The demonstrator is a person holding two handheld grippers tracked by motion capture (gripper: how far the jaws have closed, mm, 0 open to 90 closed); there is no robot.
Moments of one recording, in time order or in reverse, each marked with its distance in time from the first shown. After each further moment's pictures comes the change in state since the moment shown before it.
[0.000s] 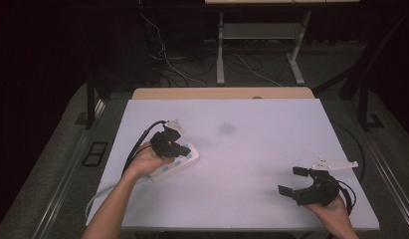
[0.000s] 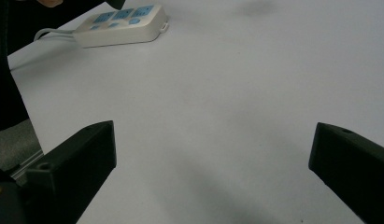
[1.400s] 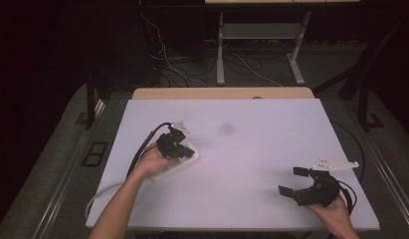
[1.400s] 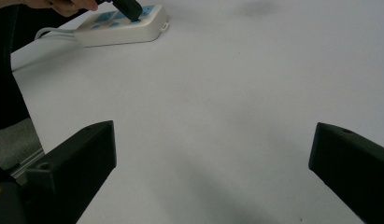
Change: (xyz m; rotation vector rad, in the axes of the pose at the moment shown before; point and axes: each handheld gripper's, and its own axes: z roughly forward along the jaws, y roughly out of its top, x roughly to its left) left arm 0.006 -0.002 0.024 0.018 -0.015 -0.028; right arm 0.000 0.000 -0.001 -0.003 0.001 -0.005
